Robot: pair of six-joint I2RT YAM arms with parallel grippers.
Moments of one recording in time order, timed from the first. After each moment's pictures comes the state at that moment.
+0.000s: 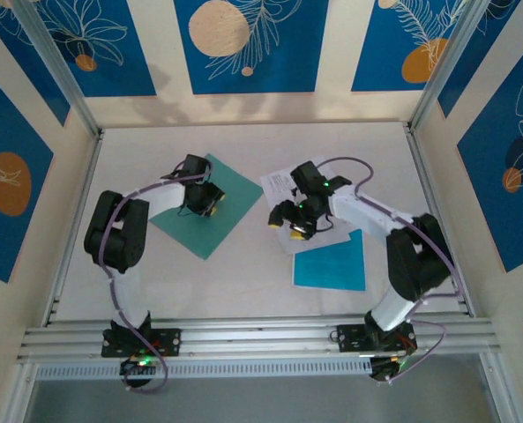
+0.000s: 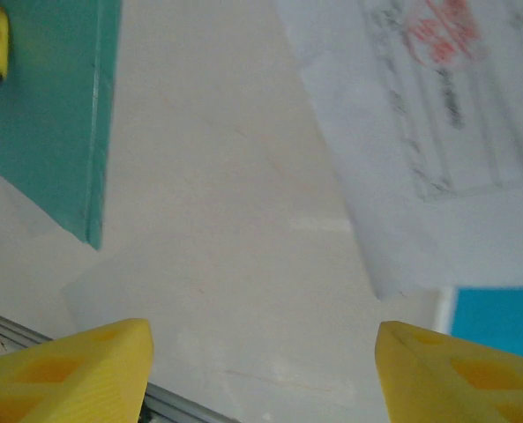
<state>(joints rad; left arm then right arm) -0.32 1.89 1.20 -0.36 0.20 -1.23 0.53 1.68 1.20 -0.76 -0.41 0.81</state>
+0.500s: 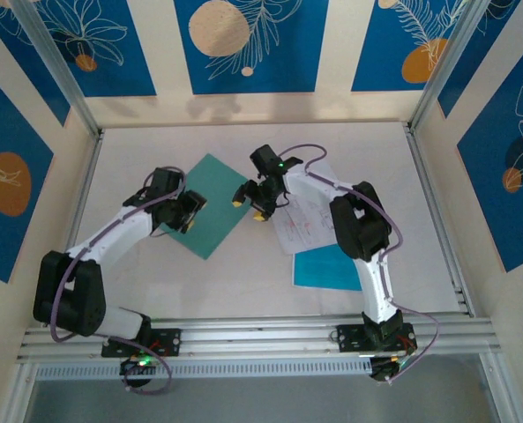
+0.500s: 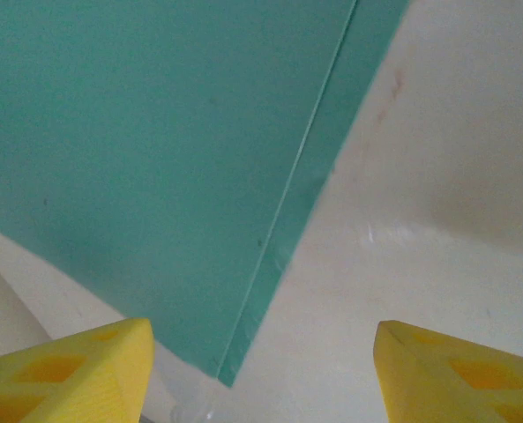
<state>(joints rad) -0.27 1.40 0.90 -0.51 0.19 -1.16 0.60 2.16 1.69 -0.72 -0.42 1.03</state>
